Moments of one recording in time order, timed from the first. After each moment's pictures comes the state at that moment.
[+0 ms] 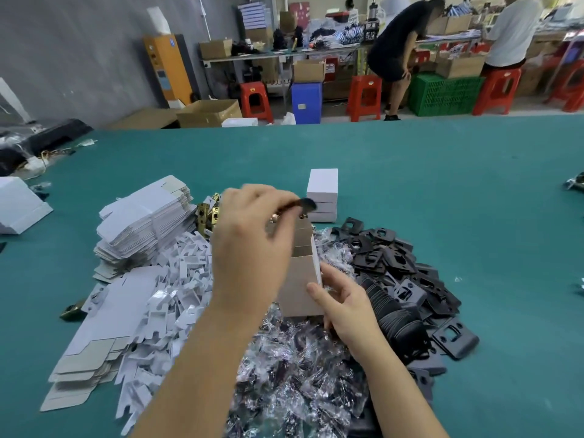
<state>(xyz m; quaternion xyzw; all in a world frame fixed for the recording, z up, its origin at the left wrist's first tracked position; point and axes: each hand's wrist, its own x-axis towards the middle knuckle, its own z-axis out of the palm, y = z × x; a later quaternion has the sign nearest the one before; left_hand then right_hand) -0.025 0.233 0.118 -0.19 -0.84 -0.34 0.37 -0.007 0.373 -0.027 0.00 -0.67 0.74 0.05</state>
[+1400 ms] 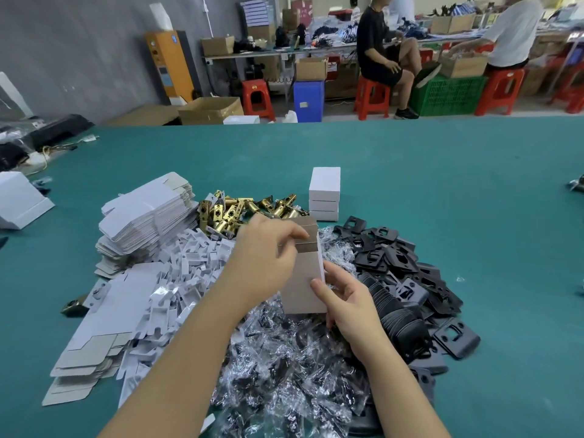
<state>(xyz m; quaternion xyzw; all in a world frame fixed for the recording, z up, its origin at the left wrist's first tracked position) -0.059 0.214 0.077 -0.22 -0.92 -0.31 0.11 -0.007 0.373 -0.029 0.00 -0.64 0.76 0.06</state>
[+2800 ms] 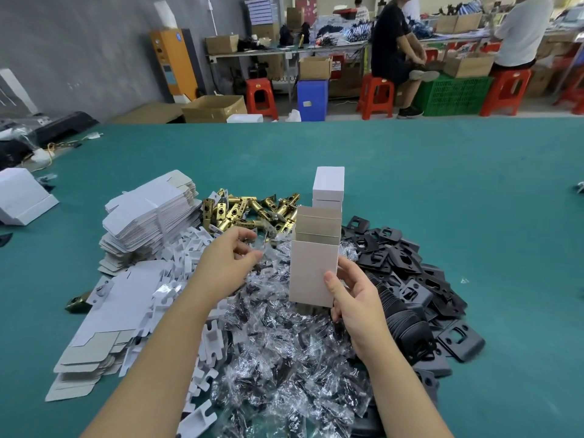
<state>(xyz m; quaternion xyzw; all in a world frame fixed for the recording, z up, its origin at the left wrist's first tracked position) -0.092 0.158 0.035 -0.05 -0.89 -0.45 0.00 -0.013 0.374 -0.035 -0.06 -0.62 0.77 0.08</state>
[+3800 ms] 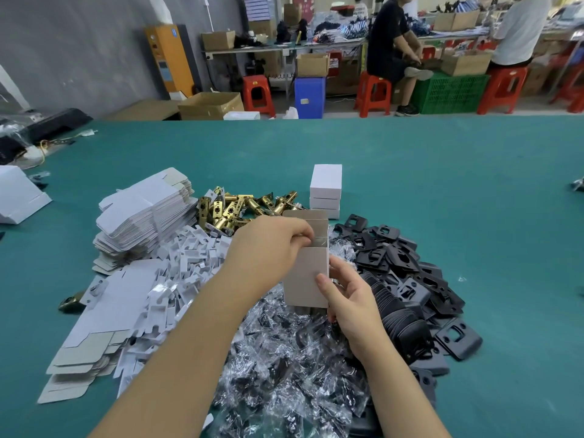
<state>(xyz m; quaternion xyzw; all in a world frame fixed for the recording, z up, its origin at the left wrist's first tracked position) -0.068 0.226 0.091 -0.22 -0.96 -0.18 0.08 -0.011 0.373 -0.033 -0.01 -0.61 0.79 0.07</state>
